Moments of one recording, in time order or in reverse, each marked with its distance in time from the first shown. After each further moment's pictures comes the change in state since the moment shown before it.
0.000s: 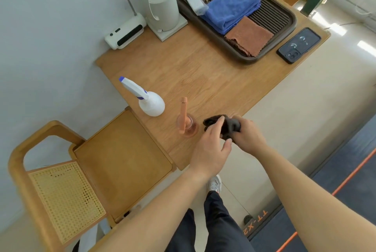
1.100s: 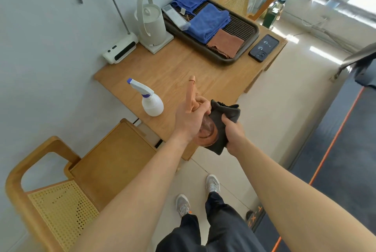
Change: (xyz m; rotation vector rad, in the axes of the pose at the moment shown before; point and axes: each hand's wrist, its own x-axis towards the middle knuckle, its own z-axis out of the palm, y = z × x) left_hand -0.024 0.038 -0.094 -0.424 0.132 -0.048; right_hand -0.073 -0.079 0.037 1.104 0.306 0.677
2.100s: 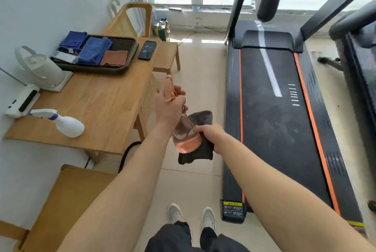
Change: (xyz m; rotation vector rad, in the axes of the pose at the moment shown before) left_hand -0.236 0.038 0.178 -0.022 -0.341 0.188; right_hand -0.171 0.124 -0.264 -0.001 0.109 -0.055
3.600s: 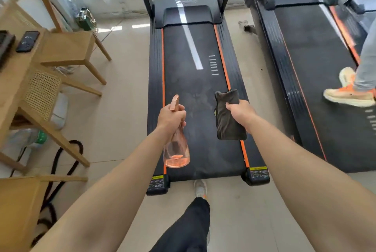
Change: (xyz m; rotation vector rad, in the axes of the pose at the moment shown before) left_hand -0.237 -0.123 0.446 0.287 -0.317 -0.315; right_hand -0.090 0.204 -0.553 -0.119 0.422 -0.074
